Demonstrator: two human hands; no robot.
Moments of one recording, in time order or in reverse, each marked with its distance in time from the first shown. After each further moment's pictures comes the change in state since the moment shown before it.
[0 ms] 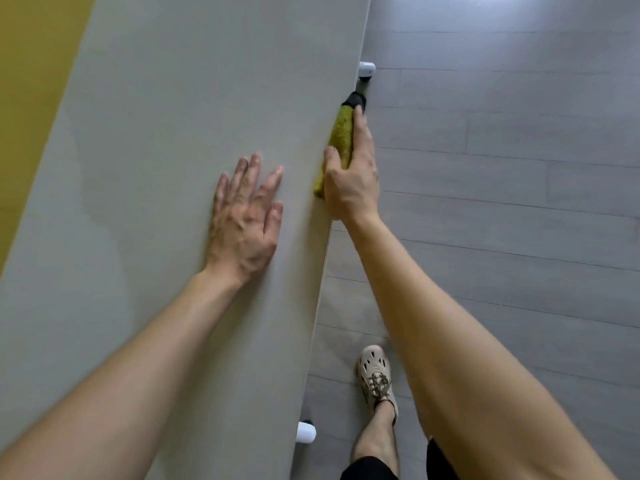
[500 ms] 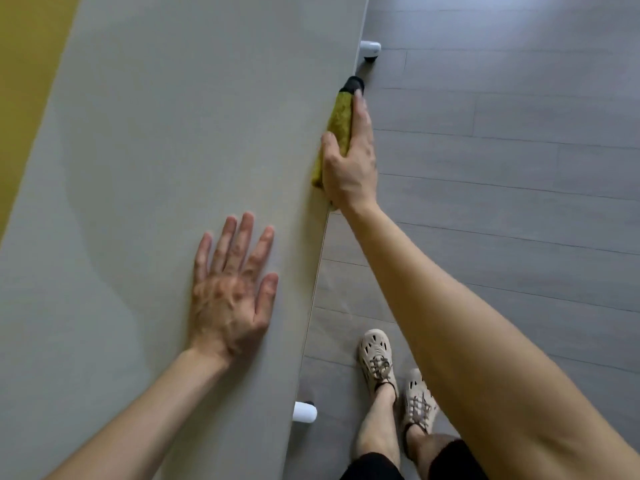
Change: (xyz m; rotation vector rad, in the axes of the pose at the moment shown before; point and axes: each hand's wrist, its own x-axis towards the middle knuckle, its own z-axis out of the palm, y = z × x) left_hand -0.148 0.019 -0.005 0.092 -0.016 0.023; right_hand -0.032 0.012 -0.004 0.032 0.017 -0.029
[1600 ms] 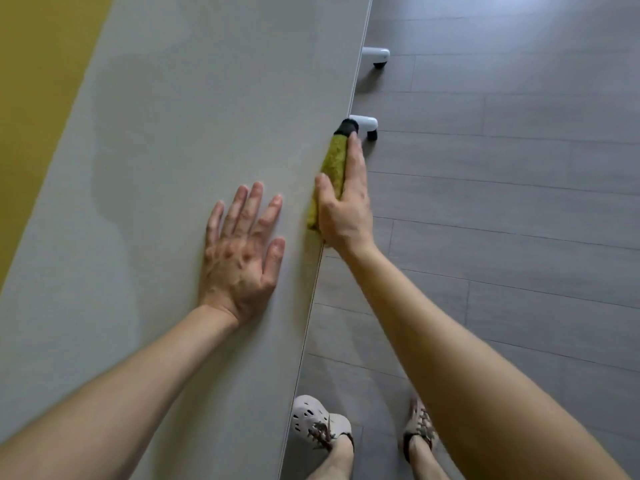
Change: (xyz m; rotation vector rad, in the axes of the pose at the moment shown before) left_hand 0.002 -0.002 0.006 0.059 0.062 0.013; right_hand -0.099 0.017 -0.010 0.065 -0.105 0.012
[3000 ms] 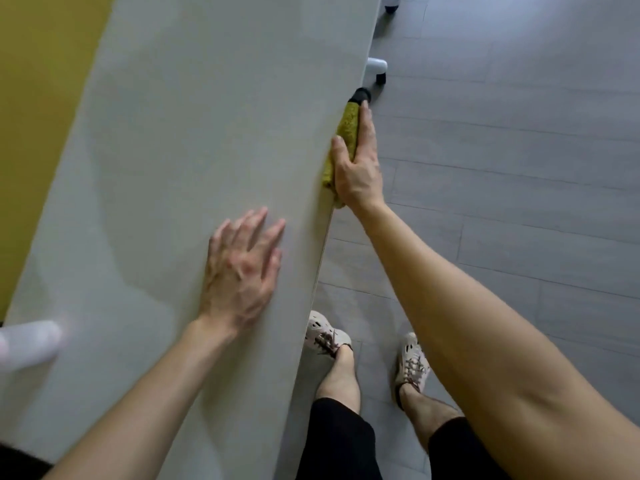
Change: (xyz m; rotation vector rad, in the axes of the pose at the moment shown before) left_hand -0.246 0.016 -0.061 -0.036 -0.097 -0.068; right_hand -0.163 0.020 0.005 -0.066 -0.050 0.024
